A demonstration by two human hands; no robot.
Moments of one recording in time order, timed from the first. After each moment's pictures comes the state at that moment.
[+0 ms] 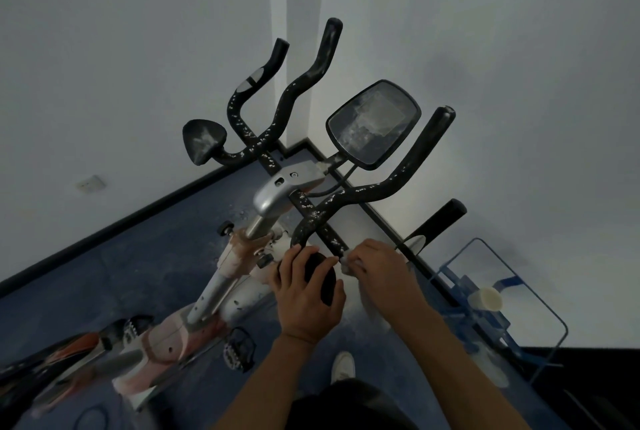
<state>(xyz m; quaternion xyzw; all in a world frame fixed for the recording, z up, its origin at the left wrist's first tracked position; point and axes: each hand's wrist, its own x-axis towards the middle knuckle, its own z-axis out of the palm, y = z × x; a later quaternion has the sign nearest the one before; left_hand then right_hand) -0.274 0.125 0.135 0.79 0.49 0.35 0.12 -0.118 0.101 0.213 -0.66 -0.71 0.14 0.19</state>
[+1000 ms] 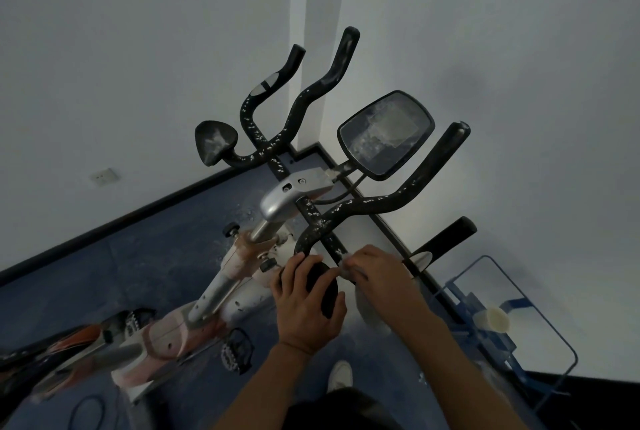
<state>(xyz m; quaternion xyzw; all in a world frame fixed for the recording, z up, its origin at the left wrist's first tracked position) -0.274 0.126 0.133 0.79 0.48 0.37 0.12 -0.111 0.117 0.214 -0.68 -0.69 0.22 0.12</state>
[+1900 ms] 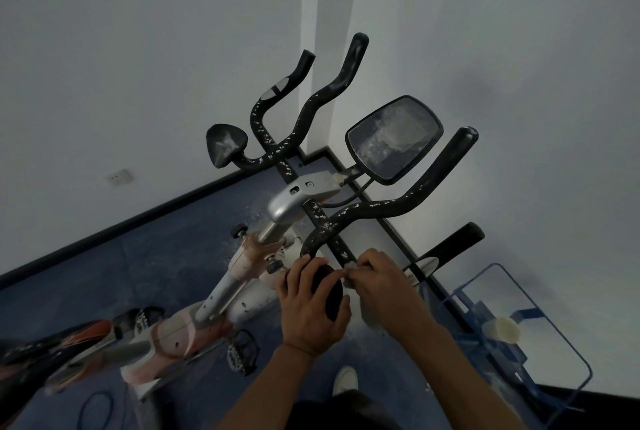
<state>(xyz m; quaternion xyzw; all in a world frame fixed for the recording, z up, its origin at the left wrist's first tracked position) -0.274 0.126 0.132 0.79 0.48 0.37 0.12 -0.110 0.109 0.195 -0.64 -0.75 0.12 0.14</state>
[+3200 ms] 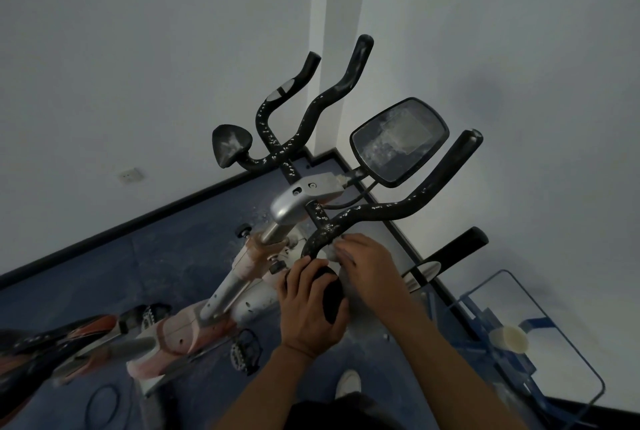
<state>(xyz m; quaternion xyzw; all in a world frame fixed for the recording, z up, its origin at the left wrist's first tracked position) -0.275 0.126 0.129 0.78 0.47 0.39 0.12 -0.122 0.151 0.196 -0.60 -0.73 0.14 0.29</state>
